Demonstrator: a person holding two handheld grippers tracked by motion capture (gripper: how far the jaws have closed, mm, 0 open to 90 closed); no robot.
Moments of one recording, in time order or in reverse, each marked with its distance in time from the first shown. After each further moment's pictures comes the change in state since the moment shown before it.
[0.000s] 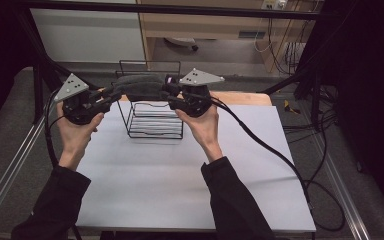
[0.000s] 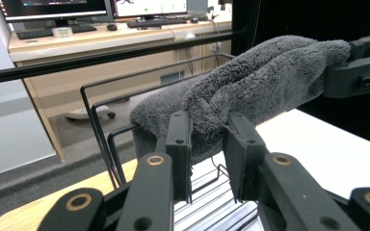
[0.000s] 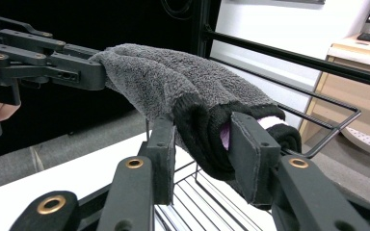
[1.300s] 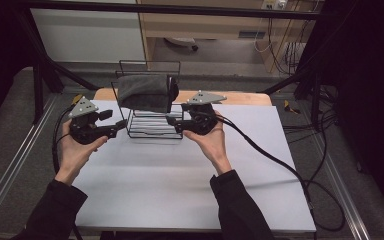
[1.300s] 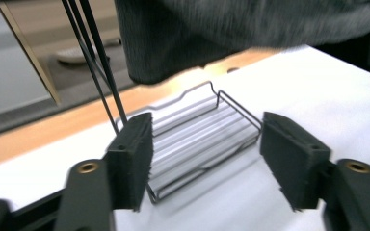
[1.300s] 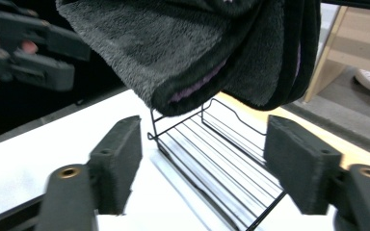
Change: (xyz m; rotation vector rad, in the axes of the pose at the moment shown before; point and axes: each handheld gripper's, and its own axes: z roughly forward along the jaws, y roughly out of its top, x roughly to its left) left arm -0.002 -0.058 0.005 0.230 -0.012 -0.051; right arm -0.007 -0.061 -0.003 0.148 0.019 0.095
